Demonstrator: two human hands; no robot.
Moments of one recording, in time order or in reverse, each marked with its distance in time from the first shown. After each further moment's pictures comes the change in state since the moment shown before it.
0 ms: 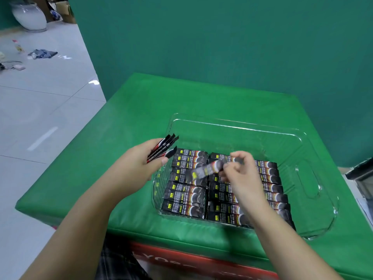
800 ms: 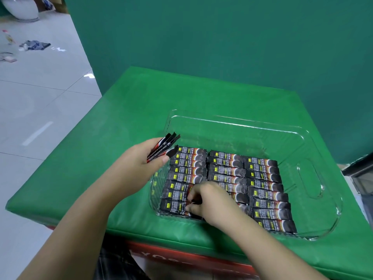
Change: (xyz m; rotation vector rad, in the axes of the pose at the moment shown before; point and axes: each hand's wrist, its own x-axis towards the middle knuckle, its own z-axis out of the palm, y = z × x) left_hand 0.005 0.001 0.005 0.004 -0.003 0.030; right_hand -0.008 0.033 0.036 -0.943 -0.497 -0.197
